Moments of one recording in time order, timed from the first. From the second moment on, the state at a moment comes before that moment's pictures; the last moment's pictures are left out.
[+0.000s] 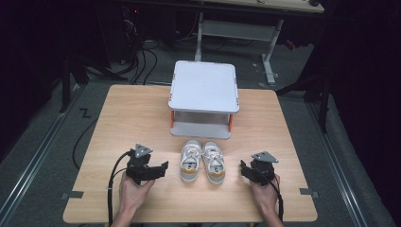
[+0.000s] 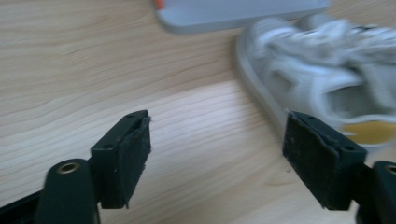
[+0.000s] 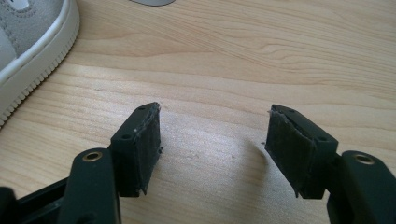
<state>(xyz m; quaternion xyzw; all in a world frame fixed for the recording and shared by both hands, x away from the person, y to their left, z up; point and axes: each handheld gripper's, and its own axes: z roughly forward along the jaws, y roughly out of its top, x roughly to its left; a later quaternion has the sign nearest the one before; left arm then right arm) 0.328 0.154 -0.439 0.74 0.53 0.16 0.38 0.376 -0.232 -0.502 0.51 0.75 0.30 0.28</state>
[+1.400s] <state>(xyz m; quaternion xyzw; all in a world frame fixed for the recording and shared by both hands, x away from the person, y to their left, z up) 0.348 0.005 -0.453 0.75 0.56 0.16 0.32 0.375 -0.234 -0.502 0.51 0.75 0.30 0.28</state>
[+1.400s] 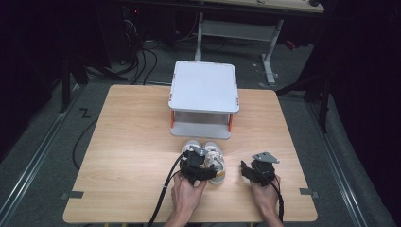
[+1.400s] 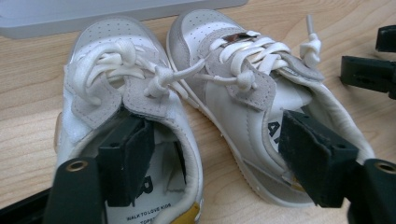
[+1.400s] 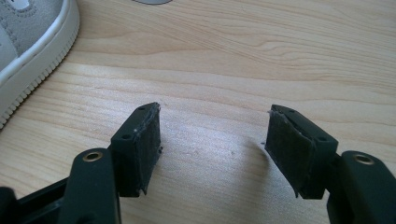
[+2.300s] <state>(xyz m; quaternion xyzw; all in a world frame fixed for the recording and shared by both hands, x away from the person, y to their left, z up) 0.345 0.015 -0.458 0.77 0.52 0.19 0.32 0.375 -0.234 -0.502 0.51 0.75 0.30 0.28</state>
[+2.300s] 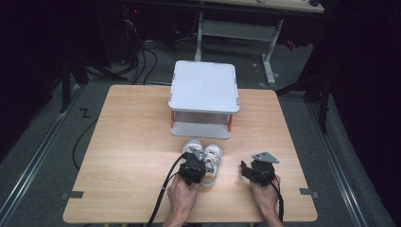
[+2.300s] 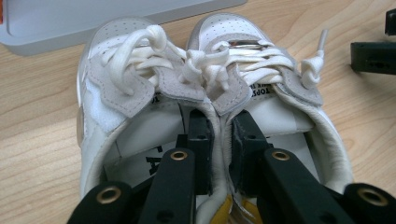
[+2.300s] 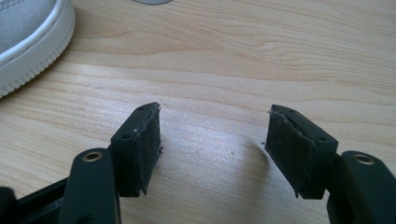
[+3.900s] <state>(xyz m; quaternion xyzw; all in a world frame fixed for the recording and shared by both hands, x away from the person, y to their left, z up) 0.427 0.029 -0.423 0.76 0.51 0.22 0.34 0.443 -0.188 -0.360 0.44 0.71 0.47 0.27</state>
